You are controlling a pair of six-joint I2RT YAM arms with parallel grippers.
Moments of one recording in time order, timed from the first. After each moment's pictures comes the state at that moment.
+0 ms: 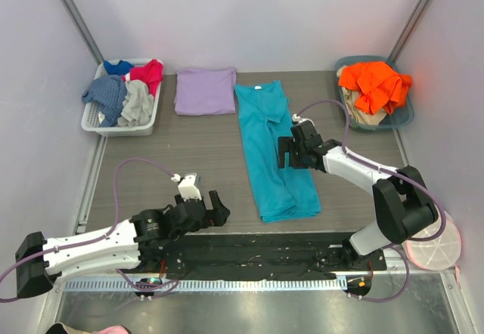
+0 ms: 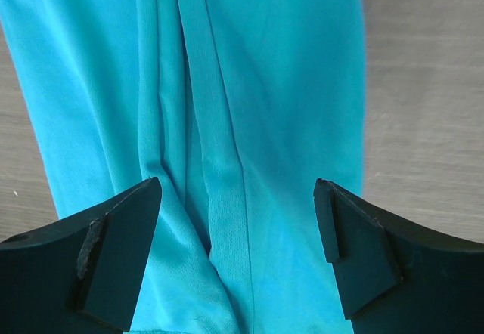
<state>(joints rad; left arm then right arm) -1.17 0.71 0.37 -0.40 -0.47 -1.04 0.47 1.51 0.91 -0.34 0.11 0.40</state>
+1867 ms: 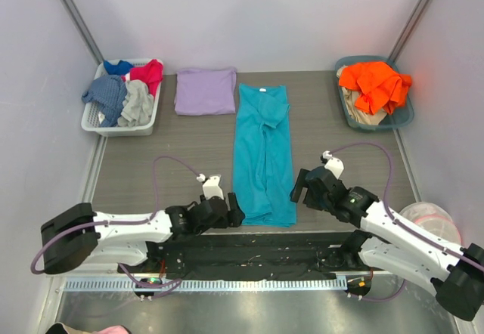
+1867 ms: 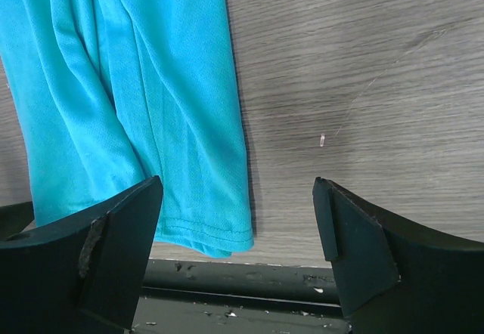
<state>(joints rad) -1.17 1.14 0.36 0.00 -0.37 -1.03 0.74 0.83 0.53 -0.62 0.30 0.91</state>
